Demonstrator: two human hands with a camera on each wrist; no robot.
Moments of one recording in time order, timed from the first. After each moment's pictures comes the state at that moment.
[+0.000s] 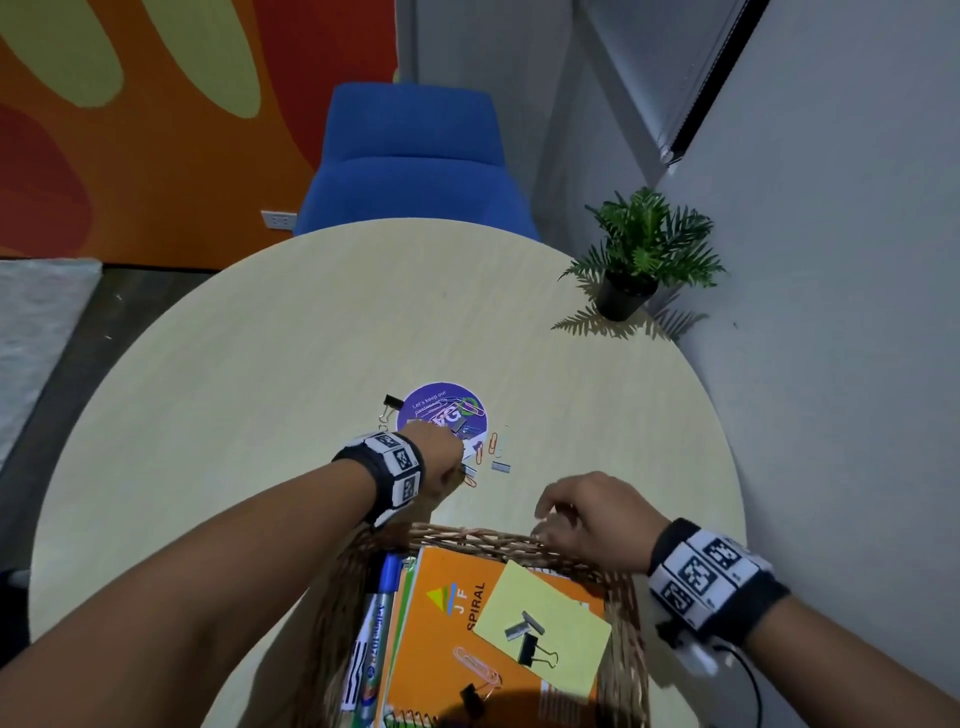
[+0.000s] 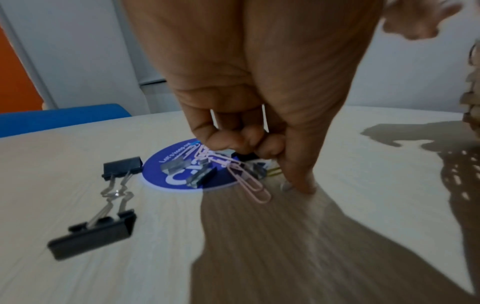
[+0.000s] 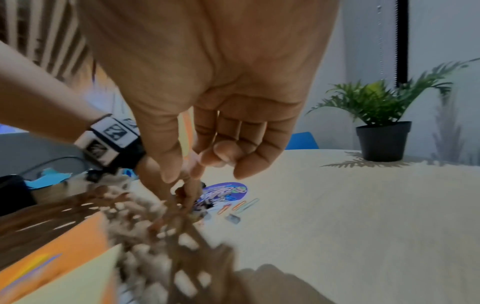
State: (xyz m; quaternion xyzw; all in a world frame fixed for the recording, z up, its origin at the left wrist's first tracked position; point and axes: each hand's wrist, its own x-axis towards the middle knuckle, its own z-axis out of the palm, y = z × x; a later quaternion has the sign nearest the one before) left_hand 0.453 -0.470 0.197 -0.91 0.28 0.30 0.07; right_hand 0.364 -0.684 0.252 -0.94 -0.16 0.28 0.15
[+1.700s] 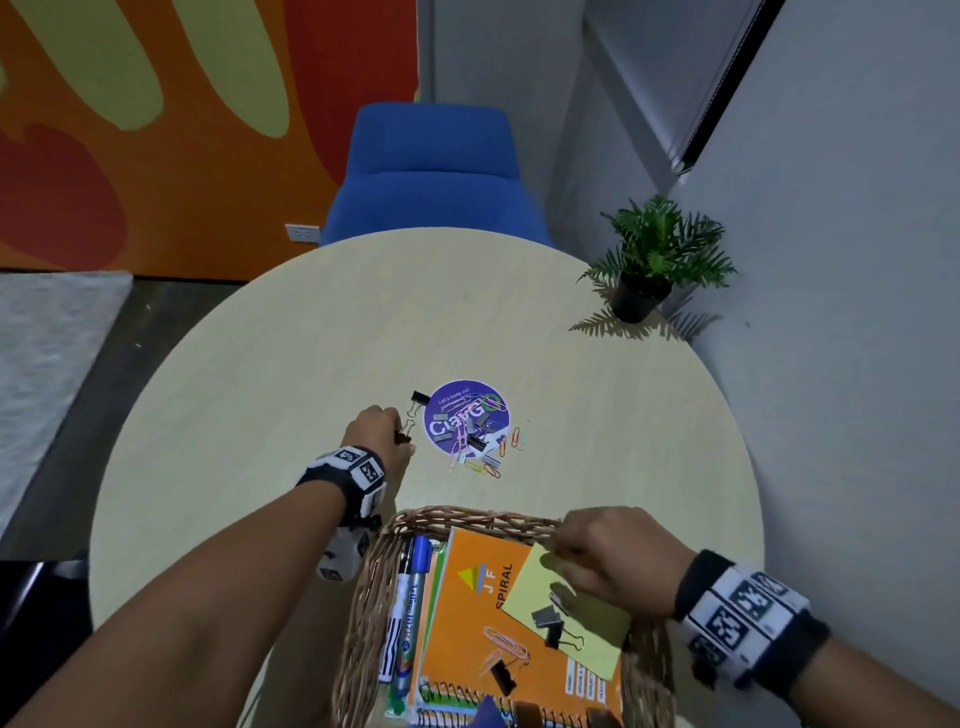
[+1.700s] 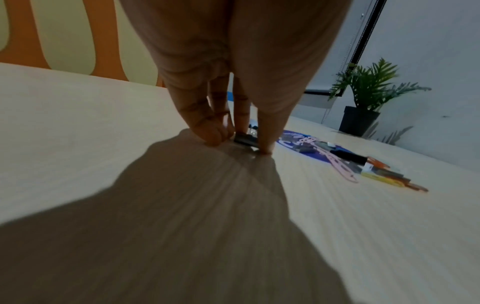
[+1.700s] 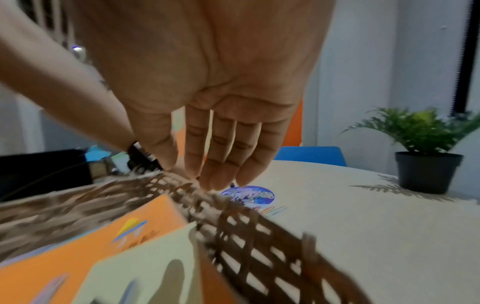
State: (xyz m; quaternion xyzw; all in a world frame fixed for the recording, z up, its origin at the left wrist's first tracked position) left_hand 0.449 -0.378 0.142 -0.98 -0.03 0.14 -0.15; right_hand 0.316 -0.667 0.265 -0.92 -0.29 0.26 0.07
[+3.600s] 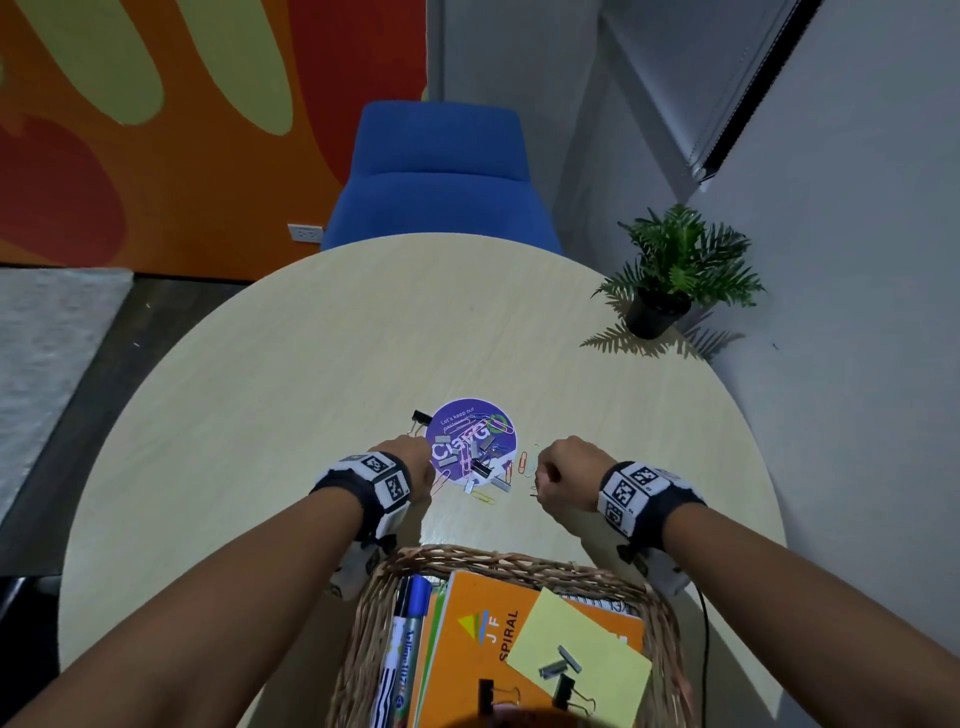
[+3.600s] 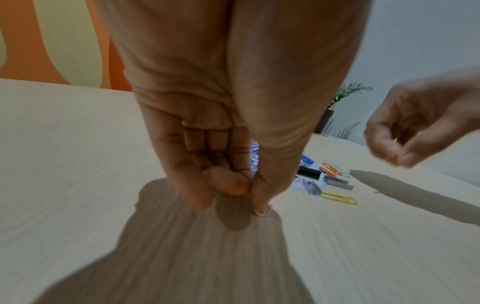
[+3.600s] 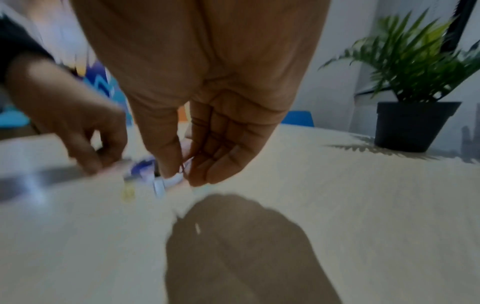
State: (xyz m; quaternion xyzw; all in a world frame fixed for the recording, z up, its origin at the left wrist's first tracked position) left_hand 0.463 -0.412 0.173 -0.94 0.09 0.33 -0.06; right_hand 0.454 -0.646 0.191 -0.94 -0.12 0.30 0.09
